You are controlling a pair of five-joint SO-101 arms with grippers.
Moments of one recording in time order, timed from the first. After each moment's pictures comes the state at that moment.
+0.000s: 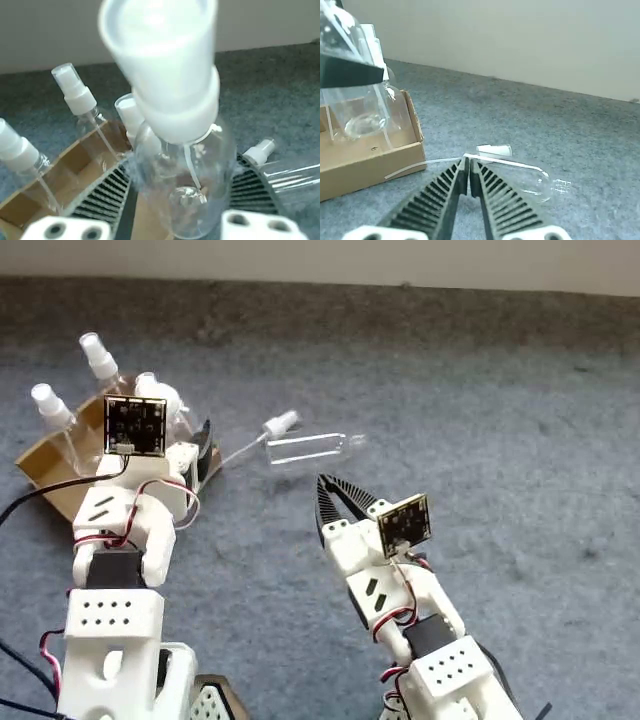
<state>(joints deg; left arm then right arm) -8.0 -59.7 64.0 26.8 -2.3 -29.0 -74.3 95.9 -5.8 -0.2</state>
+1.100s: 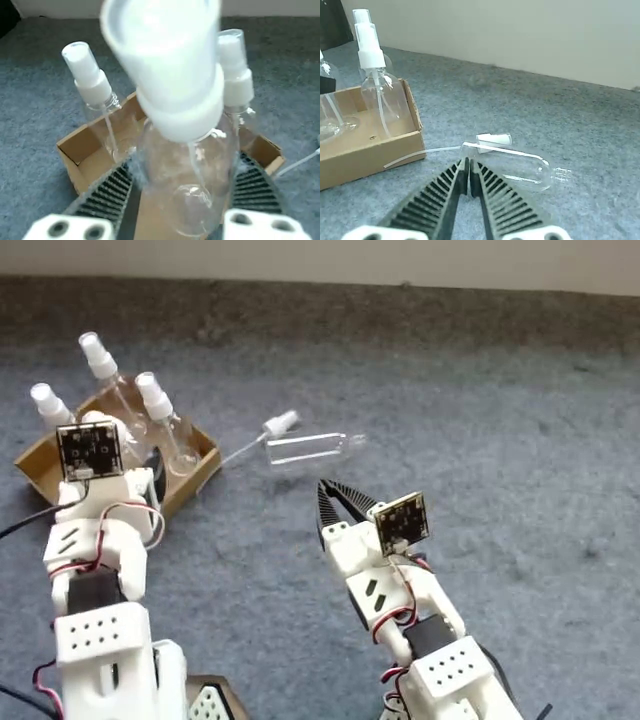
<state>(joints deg) -21.5 -65.8 72.0 29.1 -2.3 -29.0 -74.3 95.9 -3.2 -0.2</state>
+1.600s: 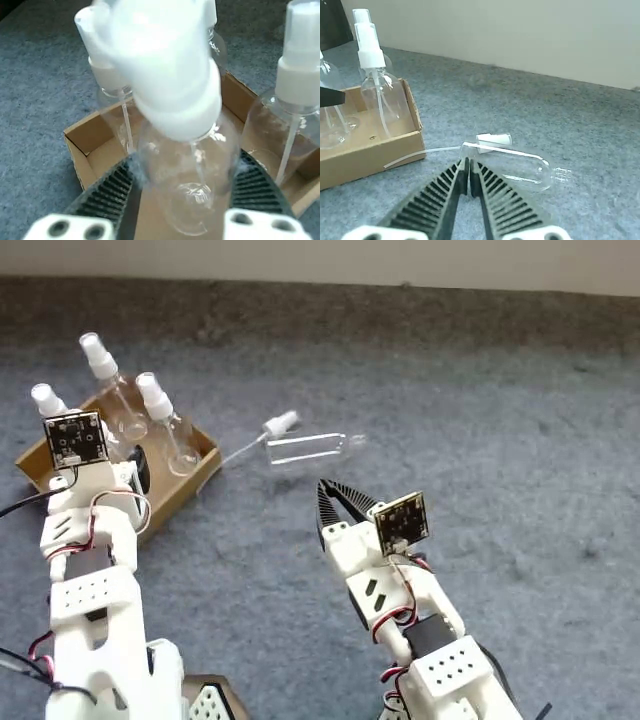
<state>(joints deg) -25.8 -46.1 71.9 12.2 -2.3 -29.0 -74.3 95.9 -3.2 -0.2</state>
